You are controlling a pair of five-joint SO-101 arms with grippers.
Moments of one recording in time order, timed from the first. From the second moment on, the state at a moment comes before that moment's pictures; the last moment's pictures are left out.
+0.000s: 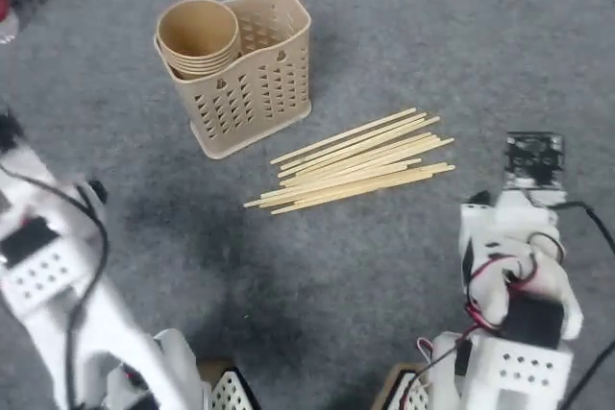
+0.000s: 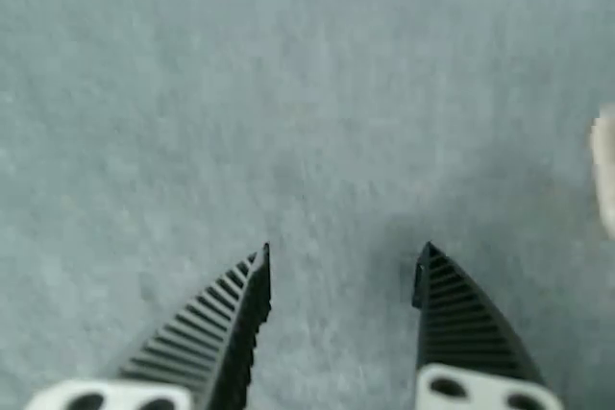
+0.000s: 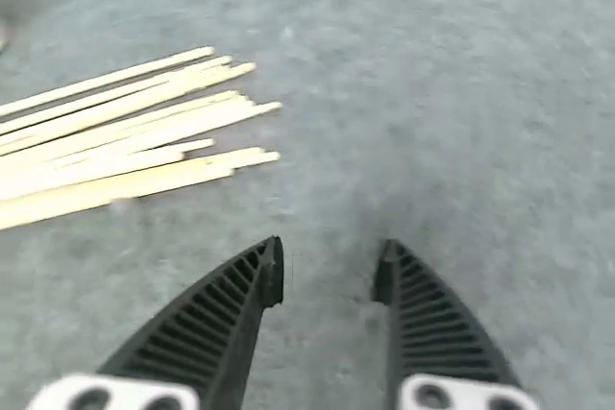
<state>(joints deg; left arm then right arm) -43.0 -38.7 47.6 60.5 -0.4 6.4 -72.3 53.6 69.0 10.3</state>
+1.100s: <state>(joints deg) -28.9 -101.8 93.5 62.3 -1.8 -10.0 -64.9 87.2 34.5 10.3</state>
